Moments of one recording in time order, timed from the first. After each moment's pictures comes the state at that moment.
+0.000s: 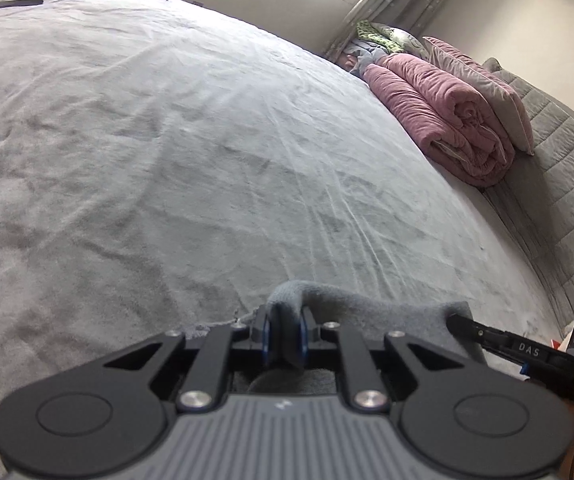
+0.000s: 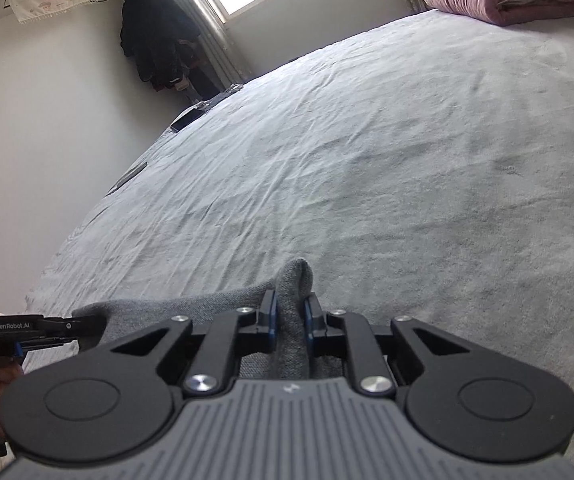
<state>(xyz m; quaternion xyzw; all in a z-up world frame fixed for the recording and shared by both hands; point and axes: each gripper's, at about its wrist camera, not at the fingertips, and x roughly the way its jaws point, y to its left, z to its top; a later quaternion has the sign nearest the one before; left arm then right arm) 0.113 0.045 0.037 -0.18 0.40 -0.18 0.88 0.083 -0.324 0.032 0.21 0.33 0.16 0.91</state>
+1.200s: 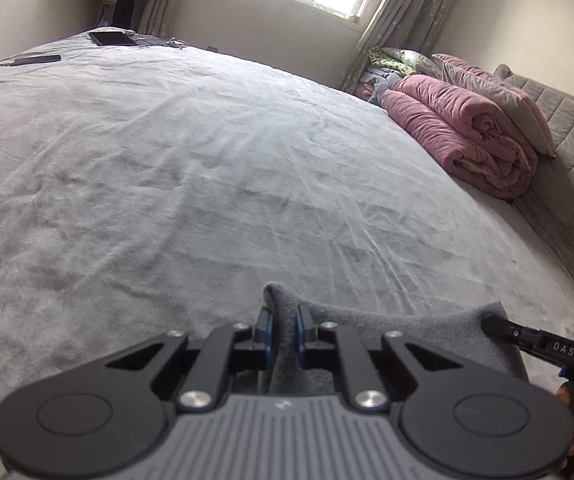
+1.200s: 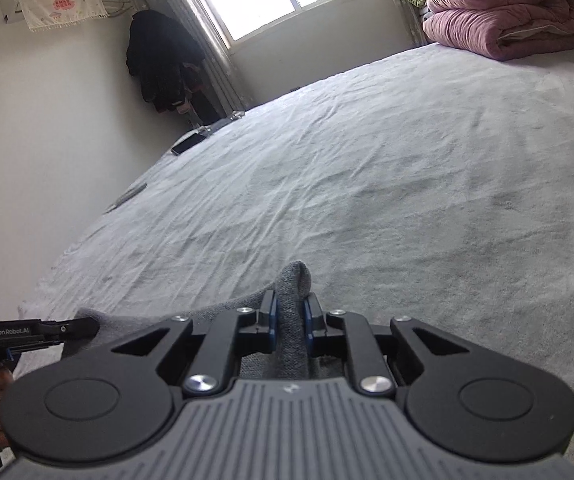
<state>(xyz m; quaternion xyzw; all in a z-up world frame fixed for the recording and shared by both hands) 0.101 0.029 0.048 -0.12 0.35 -0.13 0.92 0.076 -0.318 0.037 0.19 0.29 0.14 0.93</state>
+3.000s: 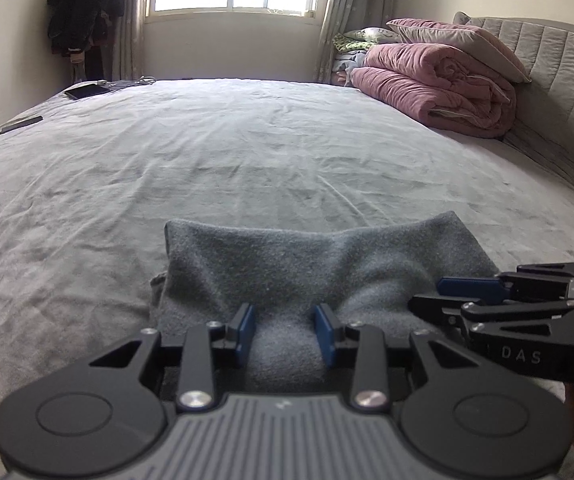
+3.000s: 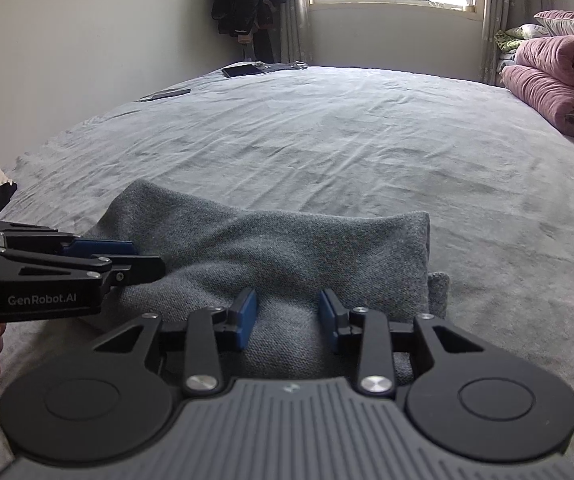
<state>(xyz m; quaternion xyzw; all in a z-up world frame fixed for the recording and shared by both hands) 0.023 -0.040 0.032 -0.01 0.31 -0.13 0.94 0.023 -0.237 0.033 -0.01 0.31 0.19 0.93</state>
